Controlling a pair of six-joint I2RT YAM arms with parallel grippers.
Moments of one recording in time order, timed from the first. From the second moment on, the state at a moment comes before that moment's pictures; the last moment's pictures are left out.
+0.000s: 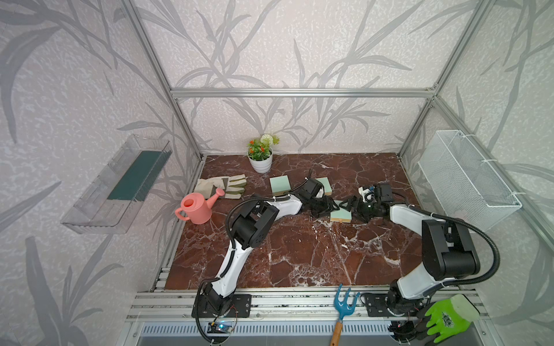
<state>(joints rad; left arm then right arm) -0.71 2.27 1.55 -0.05 0.56 -0.98 0.05 1.62 0.82 -0.18 -0.62 0.58</state>
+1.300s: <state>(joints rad) -0.74 2.42 1.79 -0.09 0.61 -1.03 -0.06 1.72 0.94 -0.24 -0.60 0.55</state>
